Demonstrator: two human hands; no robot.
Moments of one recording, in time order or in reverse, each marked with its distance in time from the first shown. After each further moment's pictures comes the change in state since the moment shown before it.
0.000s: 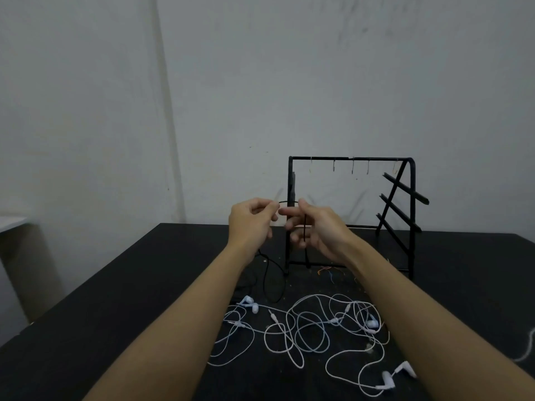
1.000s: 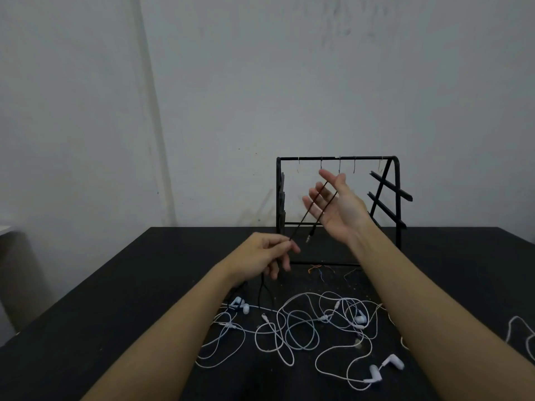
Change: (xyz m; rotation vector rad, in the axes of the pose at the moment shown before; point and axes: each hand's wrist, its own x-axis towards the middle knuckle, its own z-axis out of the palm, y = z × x) left_hand -0.019 -0.024 0.000 0.235 -0.714 -0.008; right_hand -0.004 -0.026 -0.032 0.688 0.280 -0.148
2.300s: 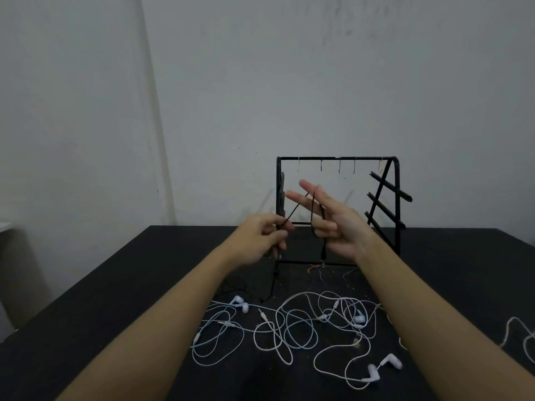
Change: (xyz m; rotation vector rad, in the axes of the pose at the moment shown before) left_hand 0.005 0.020 -0.010 0.078 0.119 0.053; right_hand -0.019 0.001 -0.013 -0.305 -0.324 0.200
